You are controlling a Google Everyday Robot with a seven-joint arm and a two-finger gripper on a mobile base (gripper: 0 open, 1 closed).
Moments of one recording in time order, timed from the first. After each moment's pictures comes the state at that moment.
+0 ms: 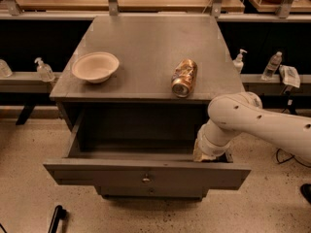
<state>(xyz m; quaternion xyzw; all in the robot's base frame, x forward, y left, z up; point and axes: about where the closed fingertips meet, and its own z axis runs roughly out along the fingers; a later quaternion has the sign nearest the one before) 0.523 -0.161 0.607 -0.75 0.65 0.02 0.10</state>
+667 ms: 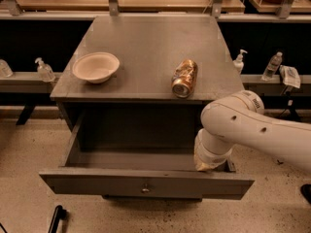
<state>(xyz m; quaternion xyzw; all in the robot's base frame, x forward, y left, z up) 0.478 -0.150 0.649 -0.77 0.64 -0.03 0.08</state>
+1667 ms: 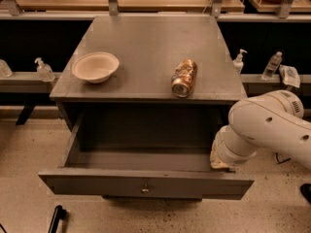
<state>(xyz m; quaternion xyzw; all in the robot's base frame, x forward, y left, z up) 0.465 -0.194 0.686 -0.74 0.66 -0.06 0.11</state>
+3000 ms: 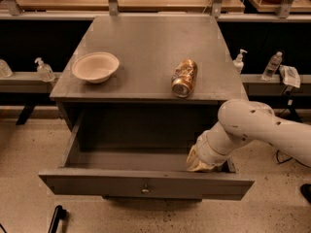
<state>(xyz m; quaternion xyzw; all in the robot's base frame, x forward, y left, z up) 0.481 -0.131 0.625 -0.75 0.63 0.09 0.16</state>
